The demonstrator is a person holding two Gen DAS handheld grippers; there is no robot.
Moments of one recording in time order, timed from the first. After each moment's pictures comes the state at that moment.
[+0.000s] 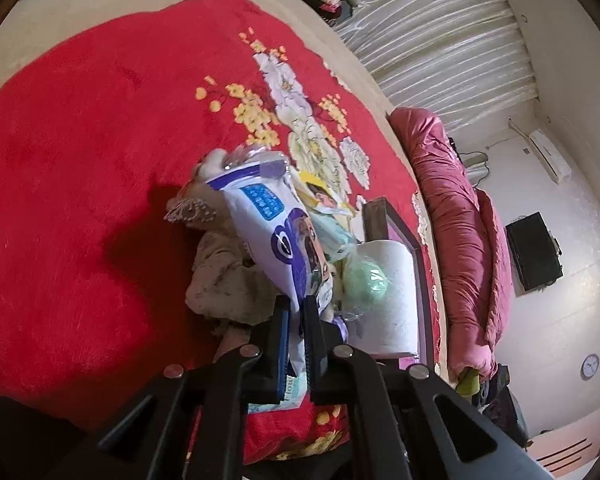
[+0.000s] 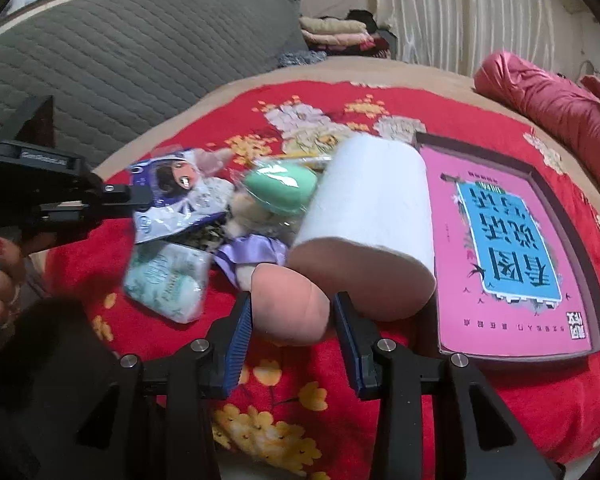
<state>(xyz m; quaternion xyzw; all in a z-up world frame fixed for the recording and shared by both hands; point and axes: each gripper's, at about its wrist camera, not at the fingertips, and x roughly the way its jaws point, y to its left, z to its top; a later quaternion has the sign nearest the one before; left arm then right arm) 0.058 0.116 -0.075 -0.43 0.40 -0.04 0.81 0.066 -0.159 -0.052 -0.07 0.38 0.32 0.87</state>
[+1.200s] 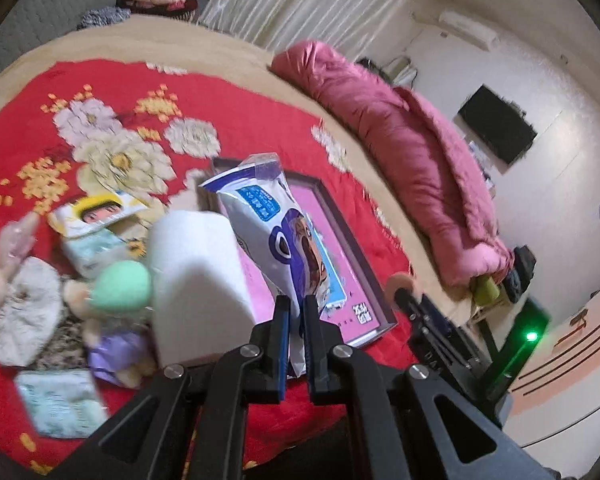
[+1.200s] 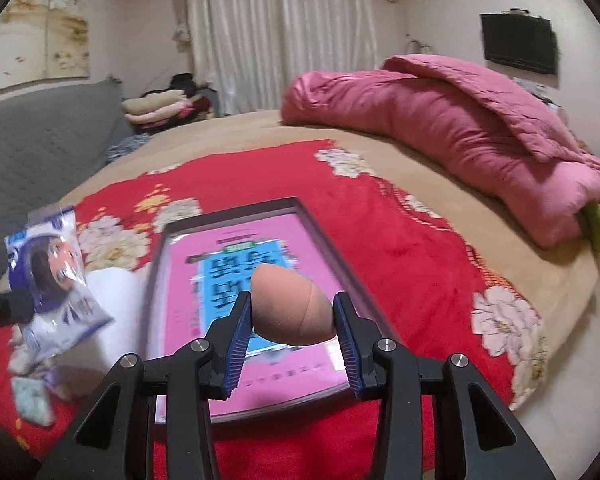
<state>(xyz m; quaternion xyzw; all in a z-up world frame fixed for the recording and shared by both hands) 0.123 -0.088 0.016 -0.23 0.42 -0.16 0.86 0.118 -0.336 -0.001 0.04 0.31 0.03 0.95</state>
